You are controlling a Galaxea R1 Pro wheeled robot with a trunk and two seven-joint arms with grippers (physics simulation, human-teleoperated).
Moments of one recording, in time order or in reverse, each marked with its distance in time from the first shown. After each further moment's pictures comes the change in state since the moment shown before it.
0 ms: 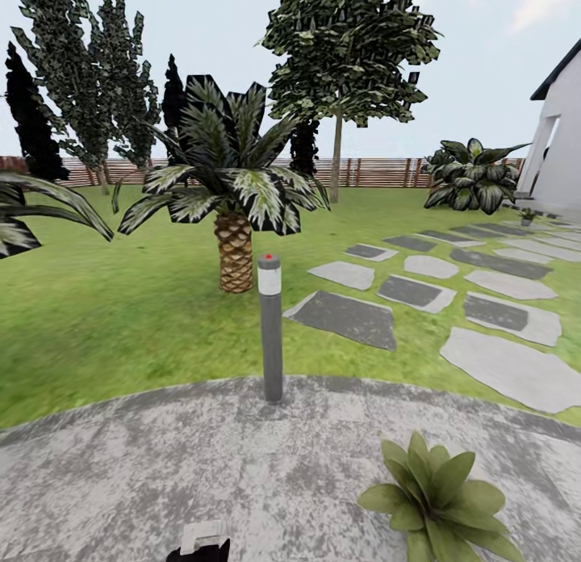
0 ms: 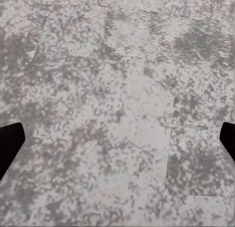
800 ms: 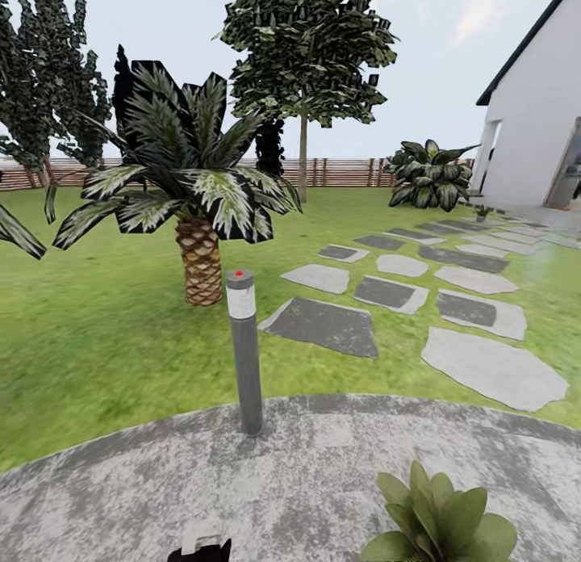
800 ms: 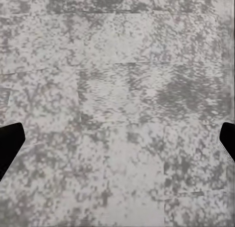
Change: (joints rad) left arm 0.000 -0.004 0.000 0.000 0.000 0.000 0.000; right arm 0.000 0.000 0.000 0.000 0.000 0.000 0.004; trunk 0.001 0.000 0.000
